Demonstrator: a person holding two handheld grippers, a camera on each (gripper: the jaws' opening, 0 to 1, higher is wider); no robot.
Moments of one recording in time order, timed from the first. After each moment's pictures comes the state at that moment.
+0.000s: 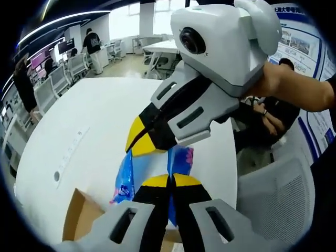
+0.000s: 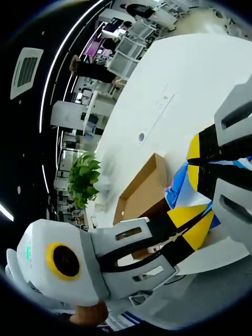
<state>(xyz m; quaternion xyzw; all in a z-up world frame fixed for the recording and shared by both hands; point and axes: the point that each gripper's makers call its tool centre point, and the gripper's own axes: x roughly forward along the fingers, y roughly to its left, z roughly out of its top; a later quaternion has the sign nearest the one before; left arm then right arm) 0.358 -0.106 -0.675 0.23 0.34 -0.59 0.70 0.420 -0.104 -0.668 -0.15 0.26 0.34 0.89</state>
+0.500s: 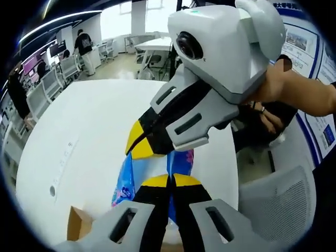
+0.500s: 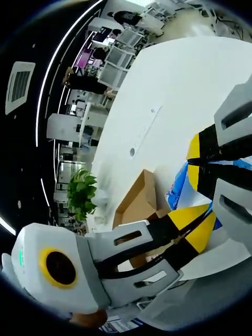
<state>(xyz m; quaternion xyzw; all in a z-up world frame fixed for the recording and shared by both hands) 0.358 -0.148 -0.679 0.24 0.34 -0.61 0.68 0.421 -0.154 -0.679 -0.12 0.27 0.29 0.91</state>
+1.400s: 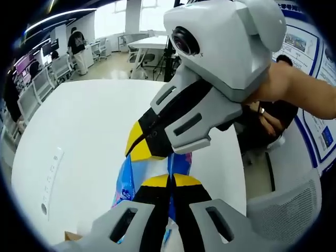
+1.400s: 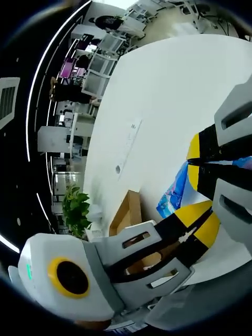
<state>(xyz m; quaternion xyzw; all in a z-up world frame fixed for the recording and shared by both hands) 0.375 -0.210 -0.711 0.24 0.35 -0.63 0.65 0.435 -0.210 -0.710 -0.09 0.31 0.27 0.91</state>
